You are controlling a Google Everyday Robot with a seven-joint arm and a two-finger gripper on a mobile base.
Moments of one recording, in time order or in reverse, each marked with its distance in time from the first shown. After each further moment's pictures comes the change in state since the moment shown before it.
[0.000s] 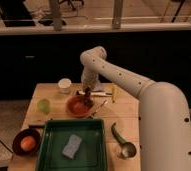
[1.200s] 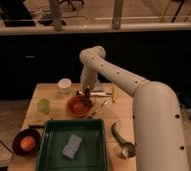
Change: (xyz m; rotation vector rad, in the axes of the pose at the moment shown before) arm -0.005 -0.004 0.006 0.012 -0.076 -0.088
